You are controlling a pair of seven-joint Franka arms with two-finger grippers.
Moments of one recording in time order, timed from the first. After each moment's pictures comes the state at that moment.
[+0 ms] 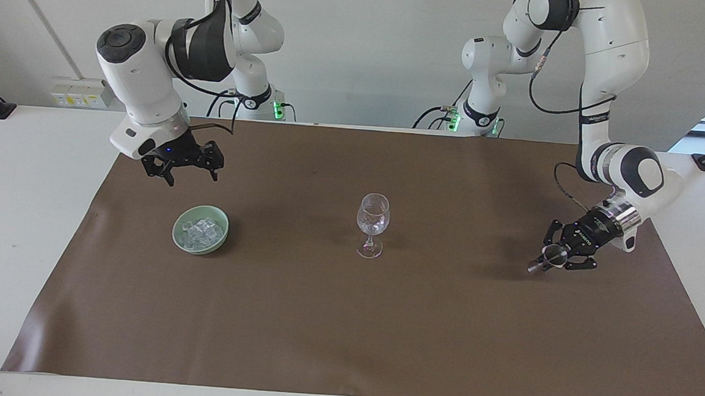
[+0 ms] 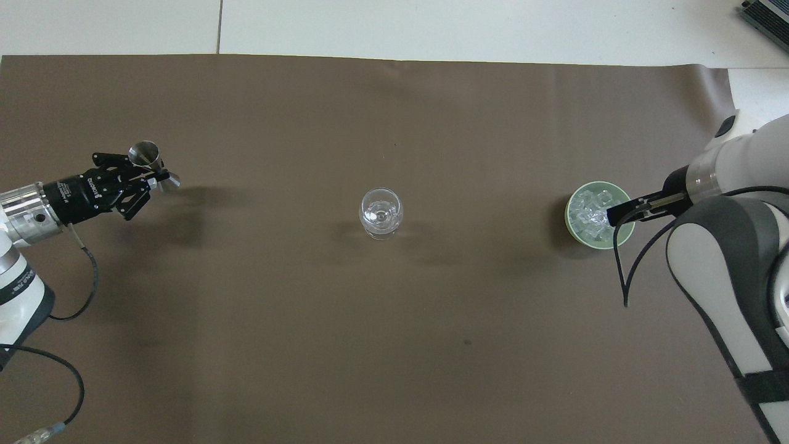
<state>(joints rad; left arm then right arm) 0.00 0.34 0.31 -2.06 -1.52 1.90 -0.94 0.12 0.02 -0.11 -1.89 0.01 1.91 -0.24</state>
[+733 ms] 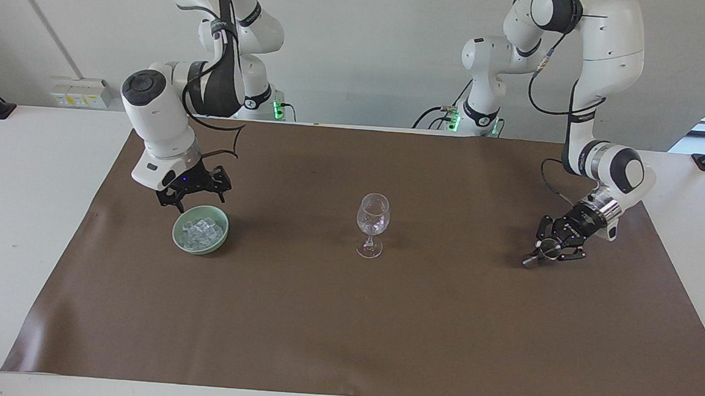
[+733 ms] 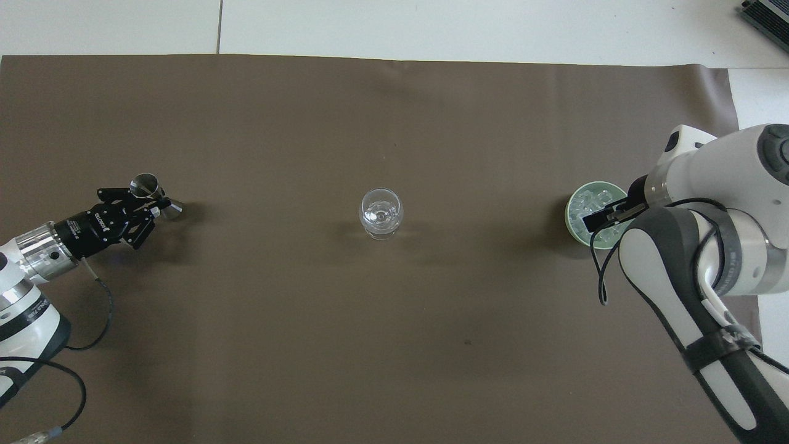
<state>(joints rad) 0.01 0.34 0.34 -2.20 -1.63 1.89 -0.79 0.12 0.11 -0.11 -2.00 0.01 2.13 -0.39</state>
